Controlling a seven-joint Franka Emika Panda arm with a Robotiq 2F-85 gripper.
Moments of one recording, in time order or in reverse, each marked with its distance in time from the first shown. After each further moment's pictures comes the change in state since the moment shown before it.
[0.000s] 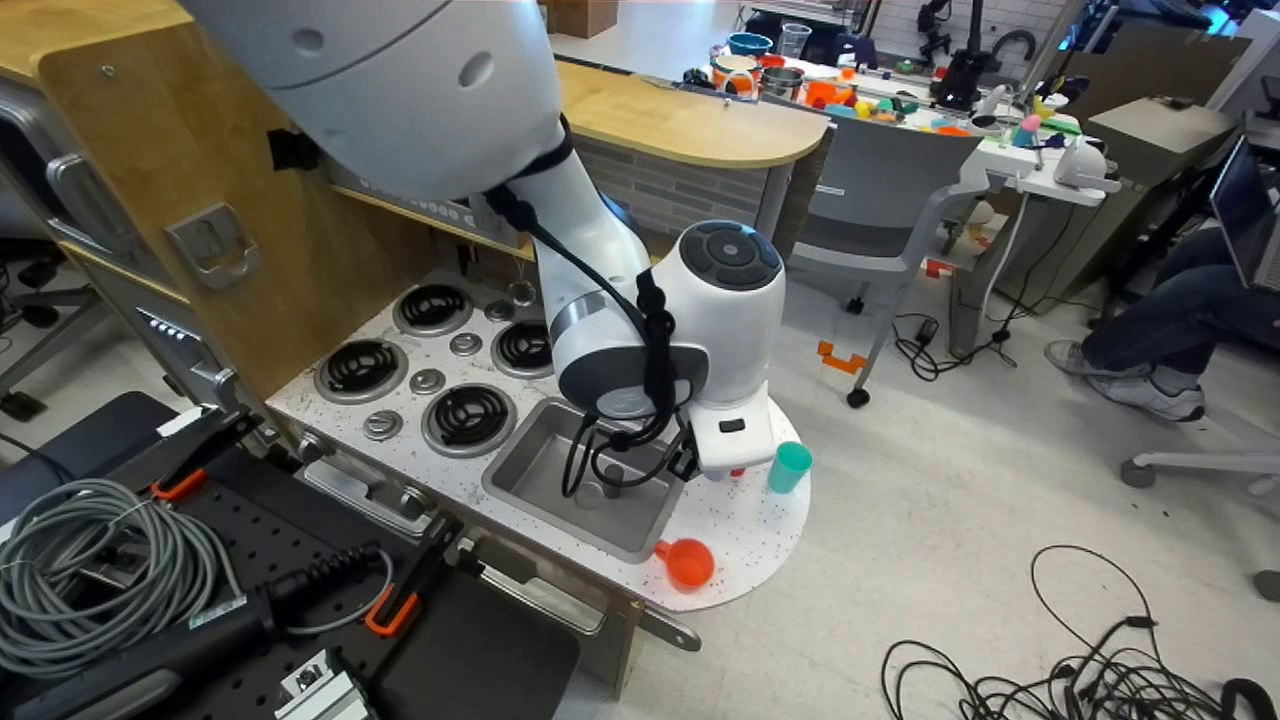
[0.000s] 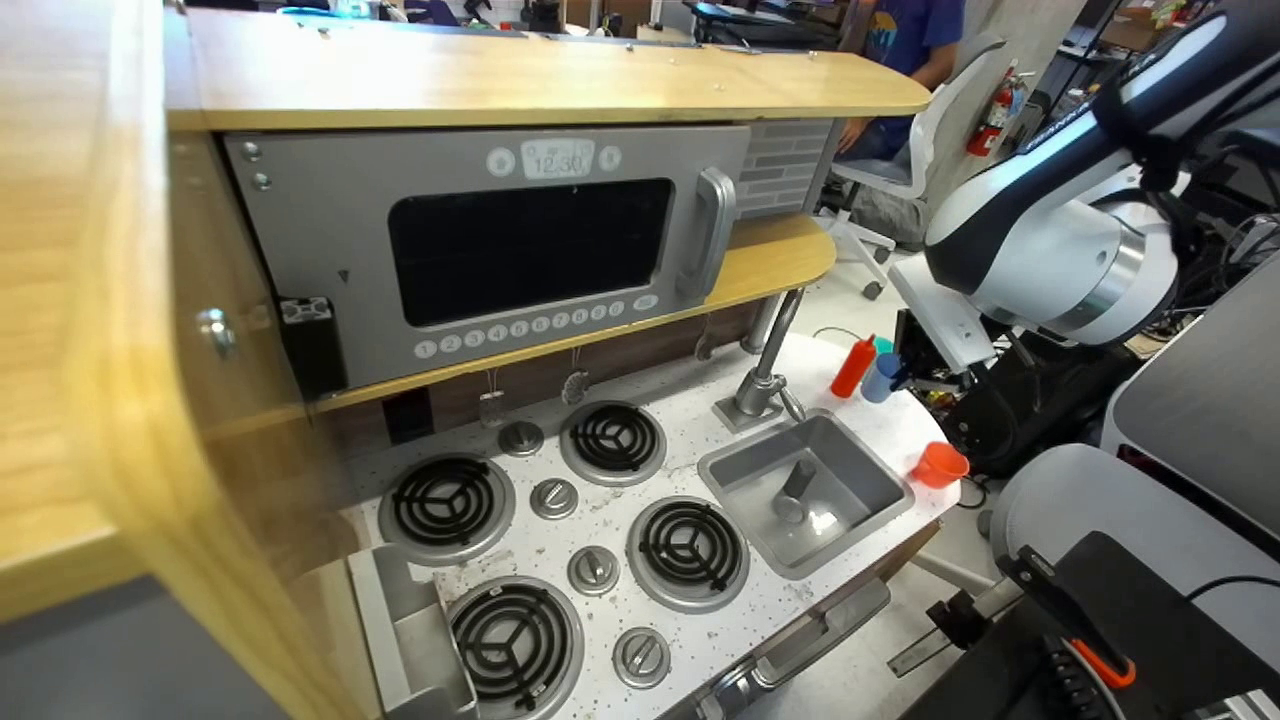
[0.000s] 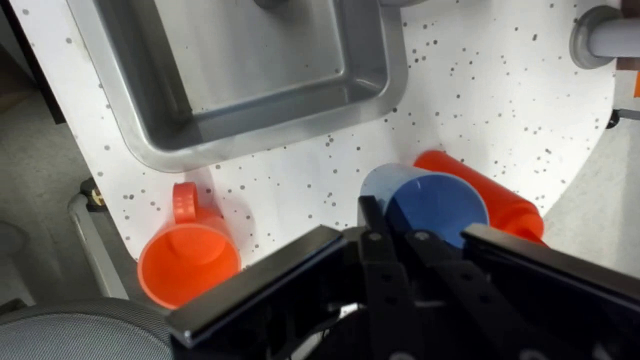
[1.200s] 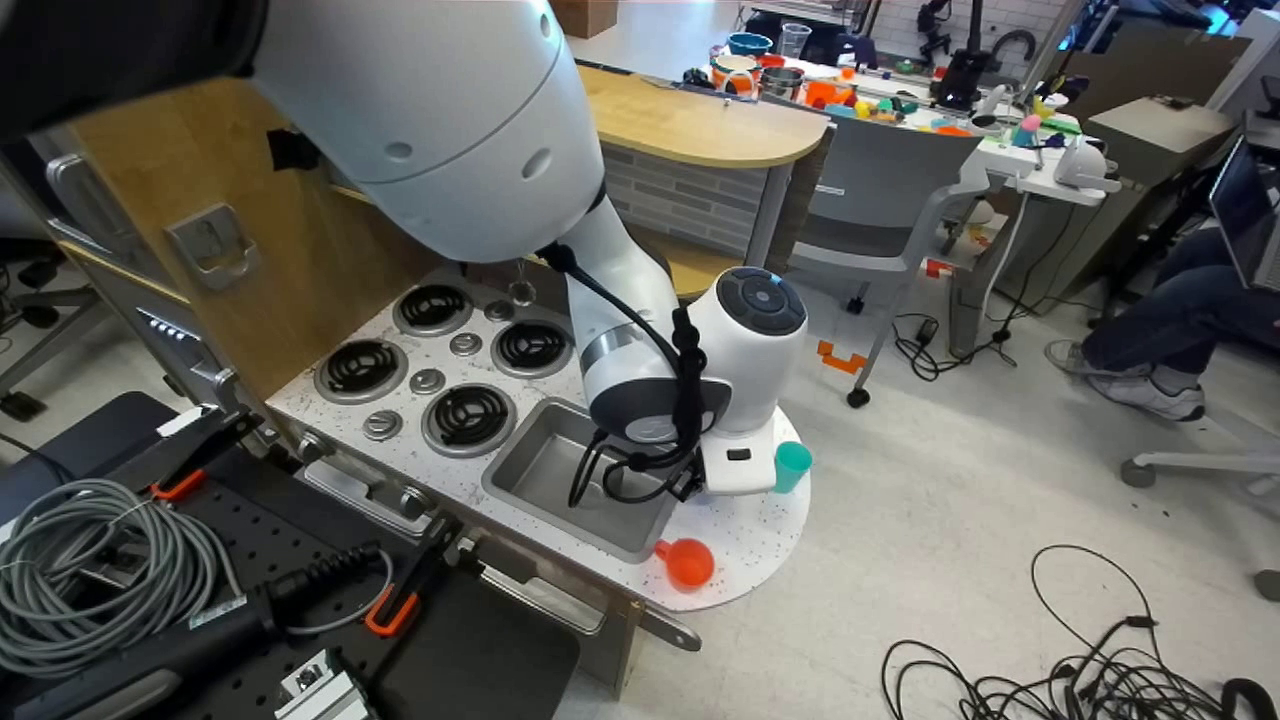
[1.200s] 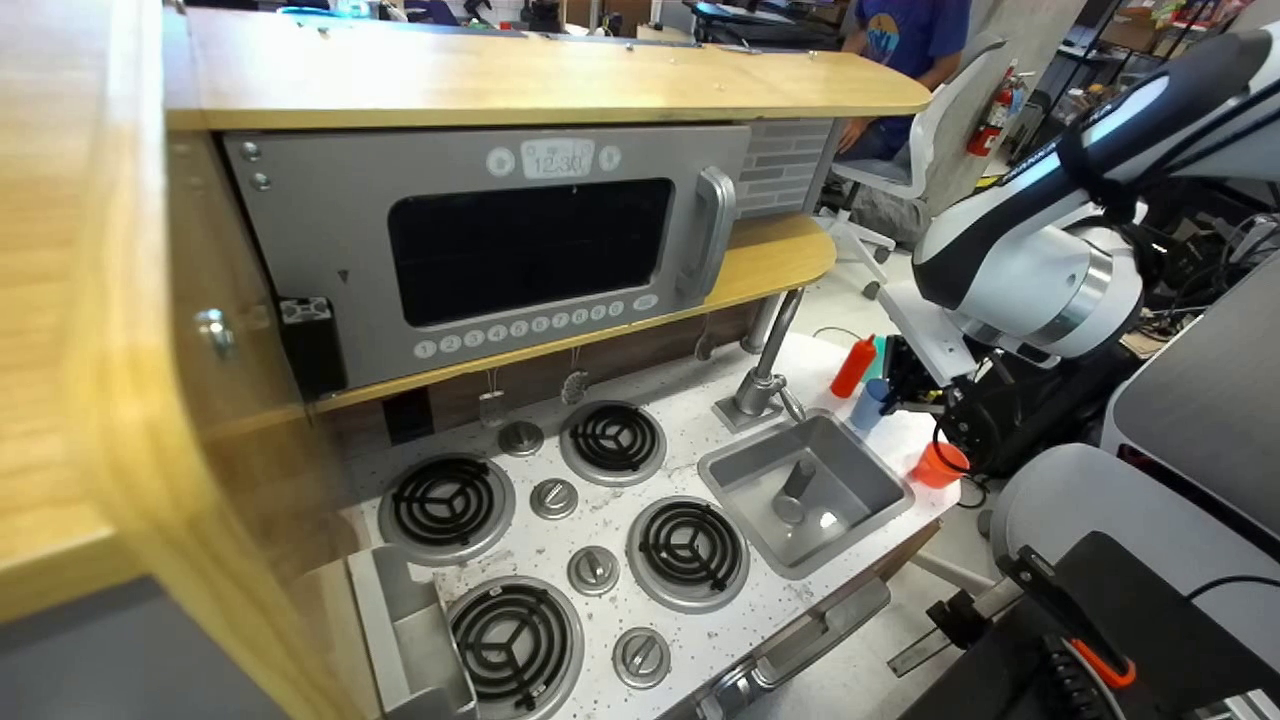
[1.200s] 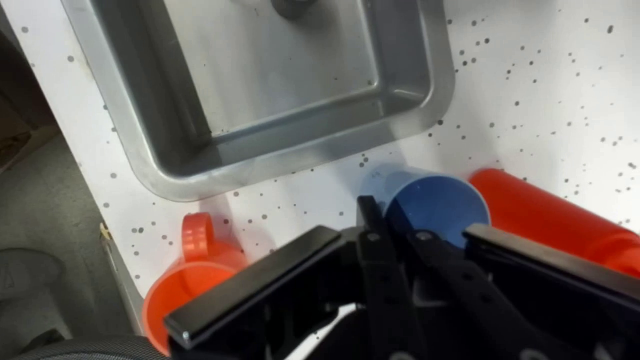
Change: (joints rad) arm -0.037 0.110 0.007 0.127 0.000 -0.120 0.036
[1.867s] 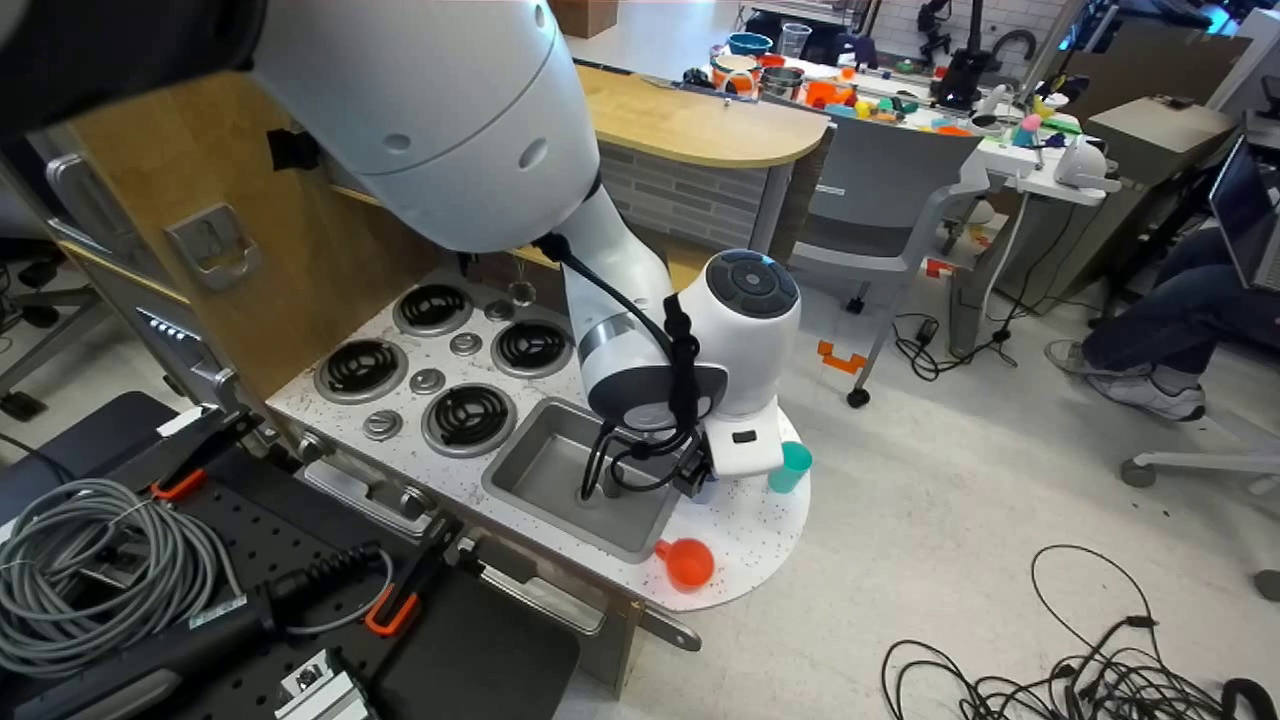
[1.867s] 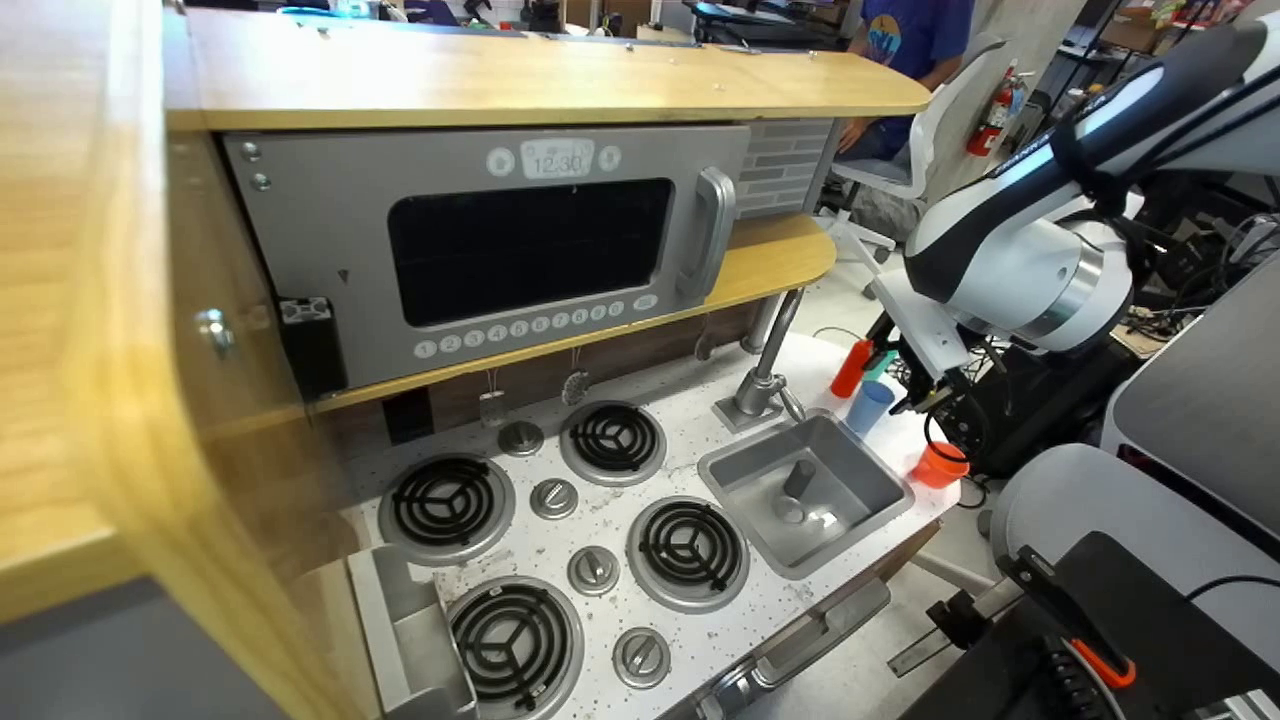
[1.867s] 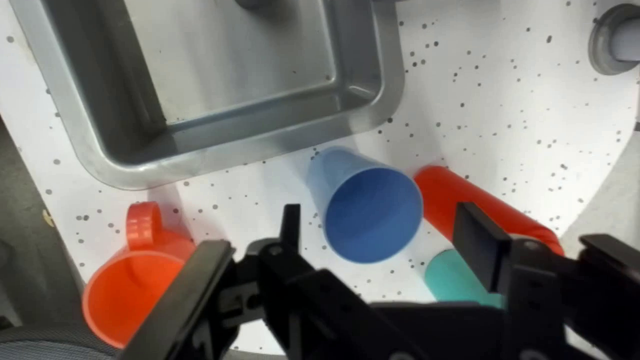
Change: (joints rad) arm 0.006 0.000 0.011 0.014 0.000 0.065 -0.041
